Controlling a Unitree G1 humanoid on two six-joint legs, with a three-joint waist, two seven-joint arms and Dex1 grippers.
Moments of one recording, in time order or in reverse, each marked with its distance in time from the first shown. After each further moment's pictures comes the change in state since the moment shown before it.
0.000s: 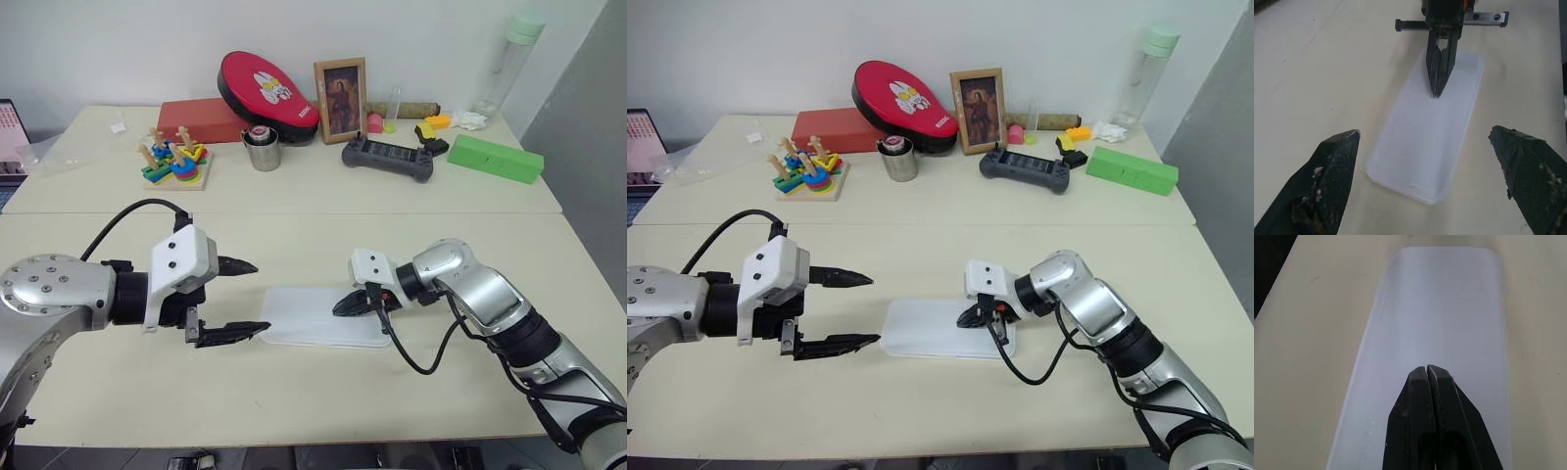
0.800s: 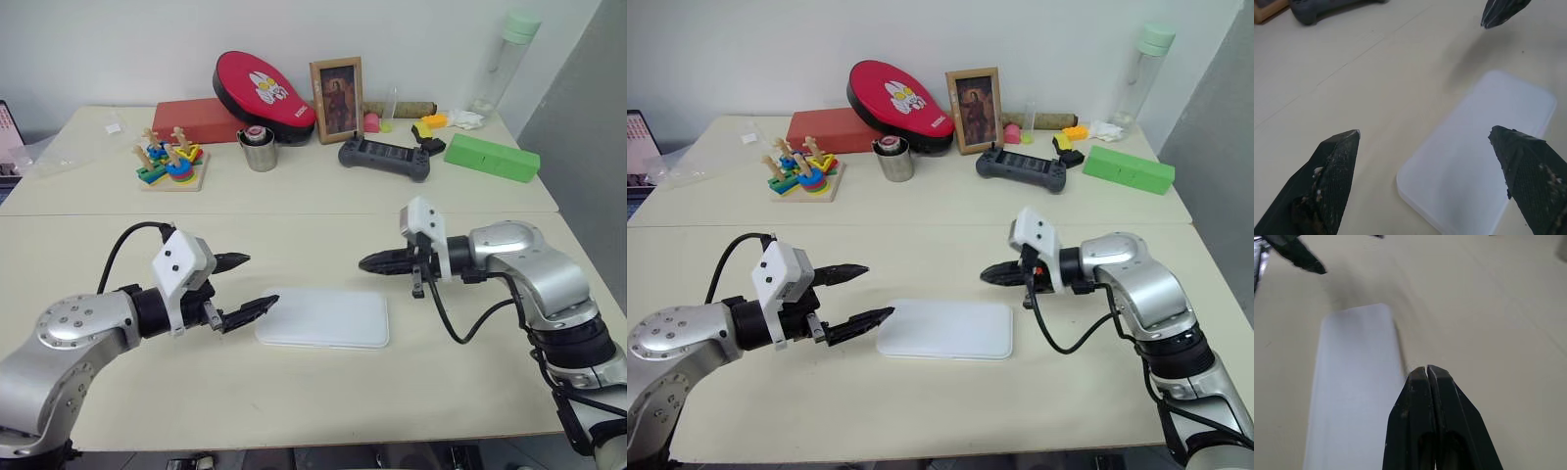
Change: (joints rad) left arm 0.175 -0.294 0.014 0.010 0.083 -0.069 0.300; right arm 0.074 -0.093 -0.362 -0.169 0.198 0.212 -0.193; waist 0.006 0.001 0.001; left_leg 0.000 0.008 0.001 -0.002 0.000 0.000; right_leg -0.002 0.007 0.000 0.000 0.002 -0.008
